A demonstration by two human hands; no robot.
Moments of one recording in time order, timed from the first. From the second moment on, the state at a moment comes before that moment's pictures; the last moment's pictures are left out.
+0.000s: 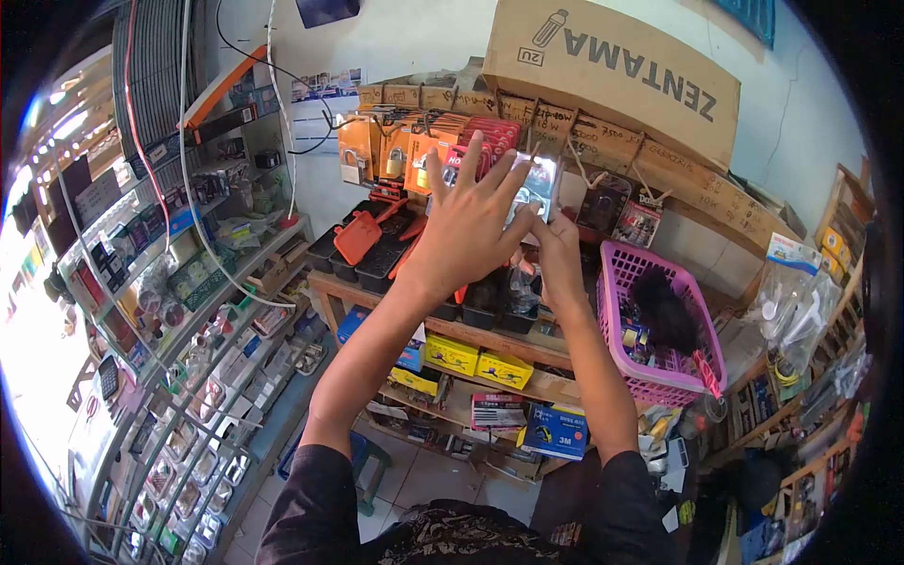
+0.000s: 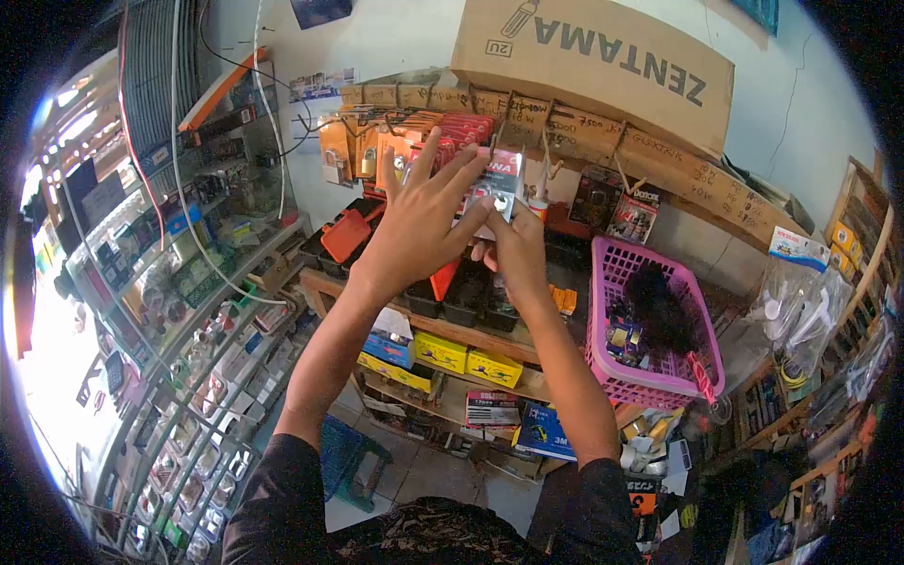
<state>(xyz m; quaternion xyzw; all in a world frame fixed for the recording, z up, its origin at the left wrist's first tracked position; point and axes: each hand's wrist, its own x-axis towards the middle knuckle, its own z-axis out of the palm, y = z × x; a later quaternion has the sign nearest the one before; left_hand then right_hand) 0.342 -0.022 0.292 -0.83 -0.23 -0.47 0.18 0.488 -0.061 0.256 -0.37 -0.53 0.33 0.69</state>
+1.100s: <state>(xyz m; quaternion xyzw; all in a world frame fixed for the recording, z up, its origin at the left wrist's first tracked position) 0.337 -0.015 0.286 -0.85 -0.24 -0.42 0.23 0.583 0.062 0.254 -0.57 -0.52 -0.02 0.63</state>
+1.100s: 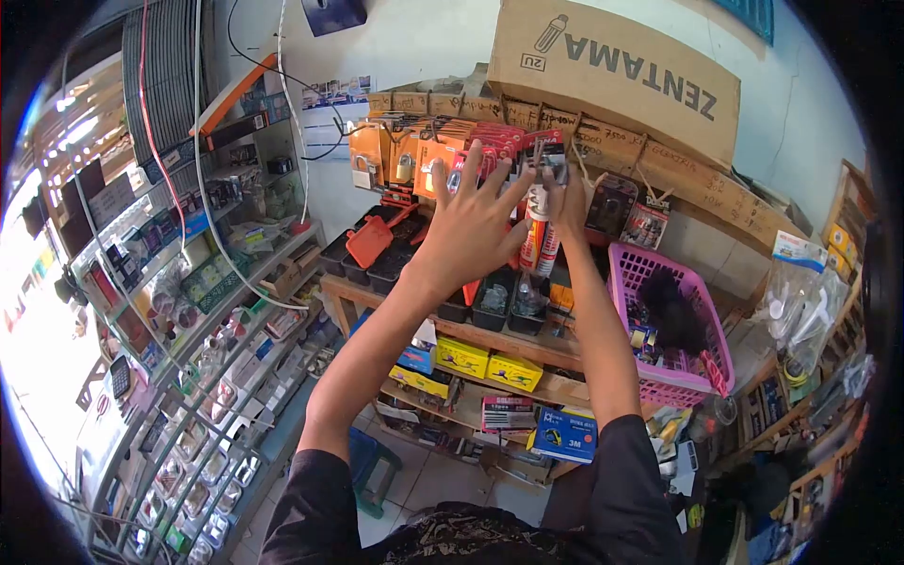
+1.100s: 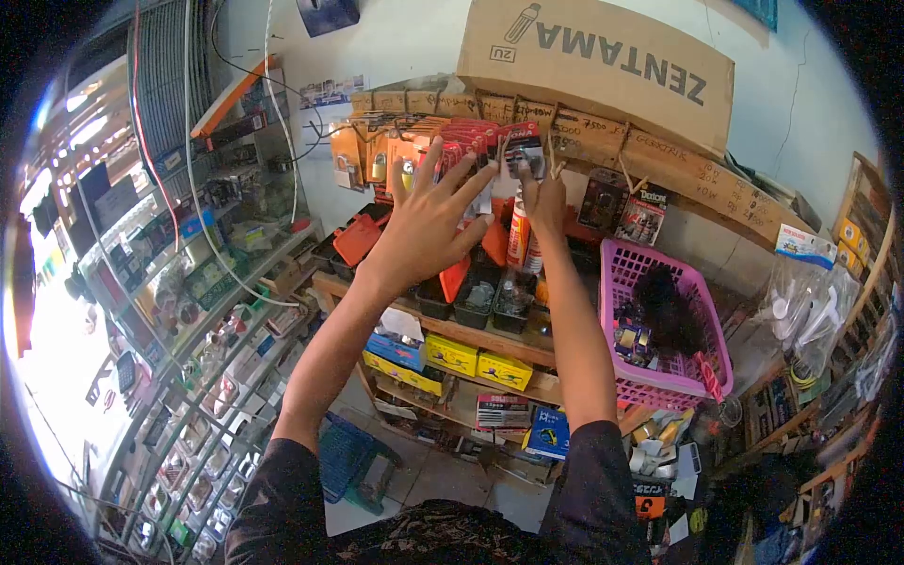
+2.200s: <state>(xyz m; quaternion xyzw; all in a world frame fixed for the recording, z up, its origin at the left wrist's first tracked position) 0.486 0.052 0.257 -0.80 -0.27 -0.51 0.12 0.603 0.071 0.219 -0.45 -0.64 -0.21 0.59</state>
